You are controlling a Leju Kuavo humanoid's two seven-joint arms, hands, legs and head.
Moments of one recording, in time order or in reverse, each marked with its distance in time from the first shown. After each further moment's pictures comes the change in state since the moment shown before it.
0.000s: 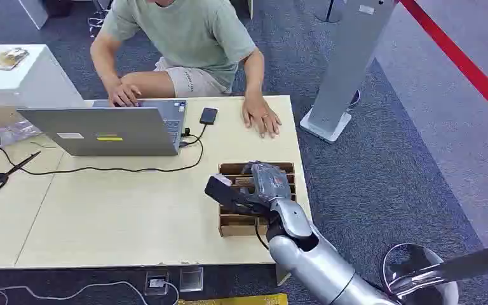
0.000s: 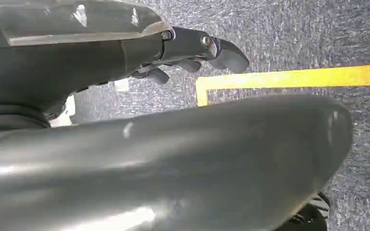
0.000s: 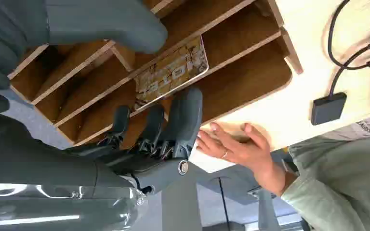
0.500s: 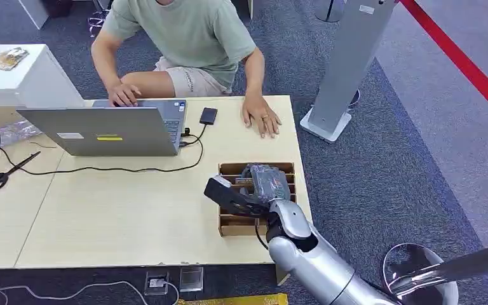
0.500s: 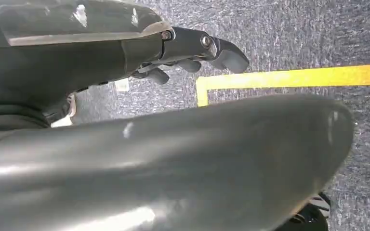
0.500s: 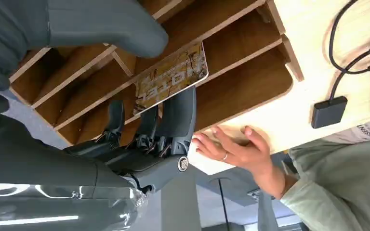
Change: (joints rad) left arm 0.000 0.000 0.000 0.000 -0.002 -0.002 0.002; right arm 0.001 0.000 0.006 0.004 0.001 0.000 0.000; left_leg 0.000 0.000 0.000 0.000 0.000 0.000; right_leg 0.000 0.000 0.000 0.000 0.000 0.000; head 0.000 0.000
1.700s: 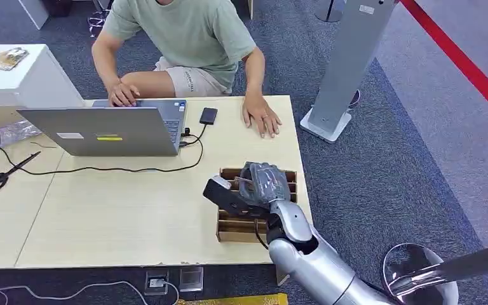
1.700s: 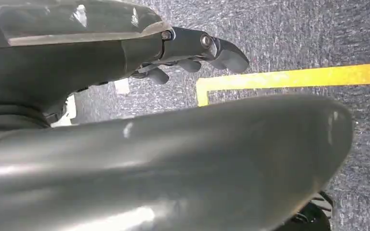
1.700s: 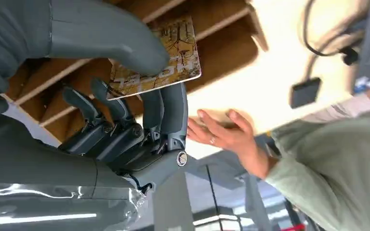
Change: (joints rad) left arm 0.000 0.000 0.000 0.000 -0.013 0.003 0.000; right arm 0.013 -0.003 -0.001 -0.025 0.030 -0.073 -0.063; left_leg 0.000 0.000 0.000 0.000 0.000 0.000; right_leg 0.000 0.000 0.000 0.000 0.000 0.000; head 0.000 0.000
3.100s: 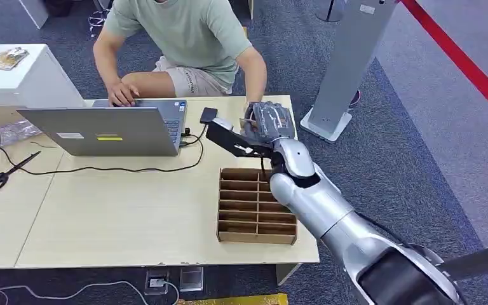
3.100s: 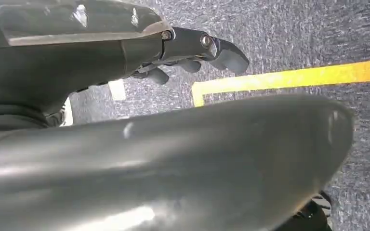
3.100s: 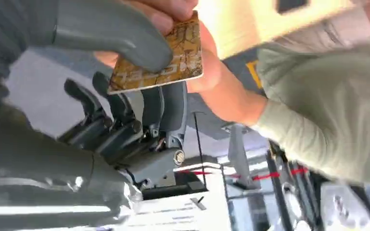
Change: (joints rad) left arm -0.007 0.002 -0.020 0.000 -0.022 -0.016 -0.013; right arm -0.370 0.068 -0.038 0.387 0.007 -0.038 -0.151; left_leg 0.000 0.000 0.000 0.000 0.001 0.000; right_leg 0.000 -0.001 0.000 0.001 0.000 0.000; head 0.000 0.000
